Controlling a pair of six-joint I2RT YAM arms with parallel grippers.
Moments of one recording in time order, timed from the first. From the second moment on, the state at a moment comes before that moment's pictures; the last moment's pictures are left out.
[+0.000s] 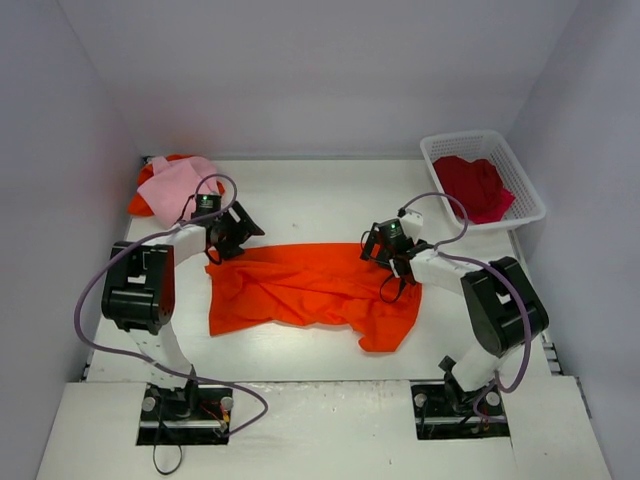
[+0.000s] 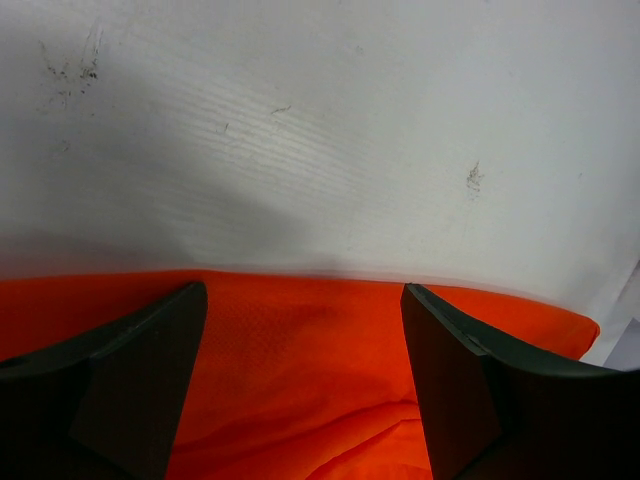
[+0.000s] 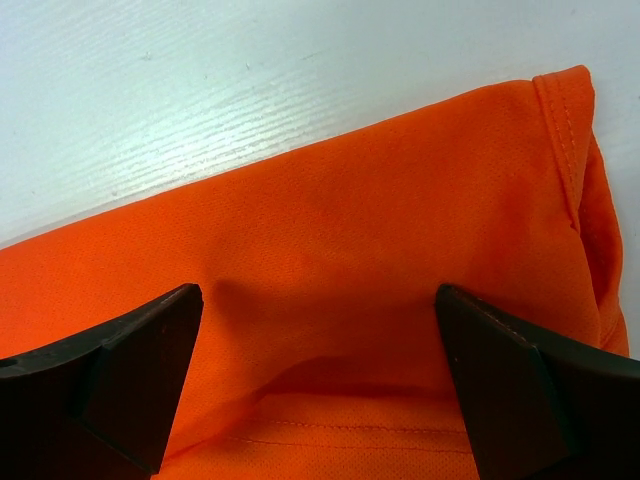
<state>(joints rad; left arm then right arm) -0.10 1.80 1.07 -0.15 0.26 -0.80 0.44 1.65 0.79 -0.05 0.35 0.71</state>
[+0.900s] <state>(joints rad) -0.10 1.91 1.21 -0.17 0.25 -0.80 0.36 1.73 0.87 0.02 0.28 0.63</state>
